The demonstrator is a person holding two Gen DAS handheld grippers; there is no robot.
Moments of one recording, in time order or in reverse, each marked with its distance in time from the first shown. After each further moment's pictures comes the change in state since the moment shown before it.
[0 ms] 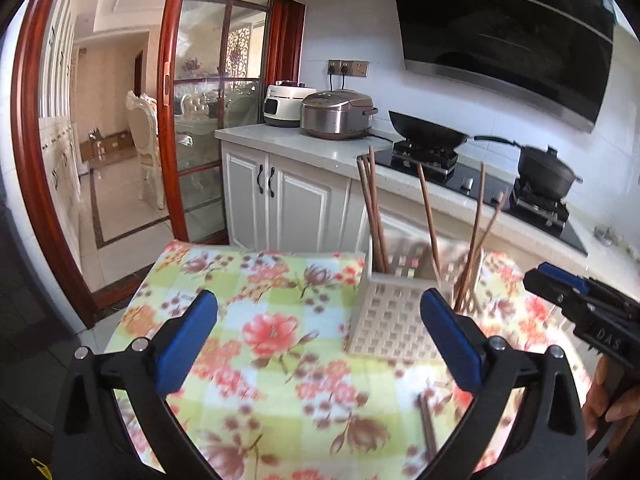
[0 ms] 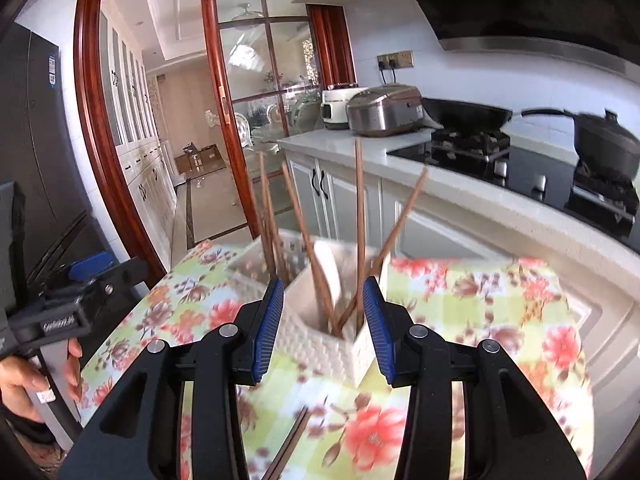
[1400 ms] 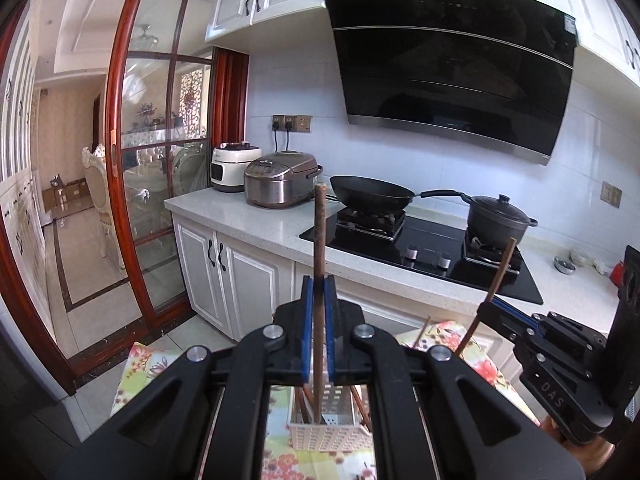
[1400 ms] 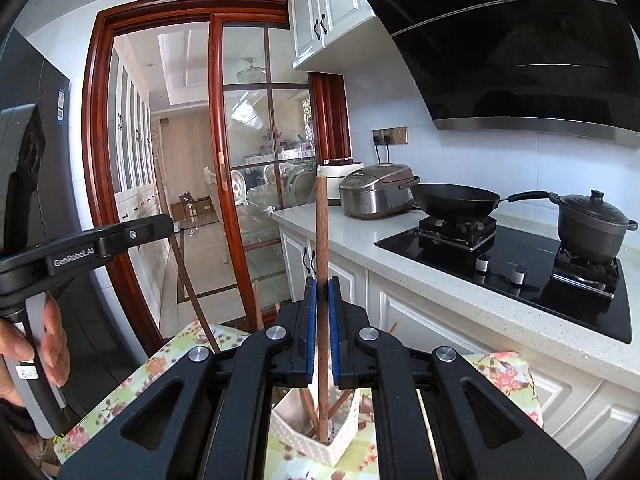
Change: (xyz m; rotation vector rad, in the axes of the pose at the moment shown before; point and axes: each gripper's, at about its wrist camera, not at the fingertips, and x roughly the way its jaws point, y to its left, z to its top) left arm -0.010 -0.066 0.162 0.070 -0.136 -0.155; right arm -0.038 -0.002 0.103 -0.064 -0.240 -0.035
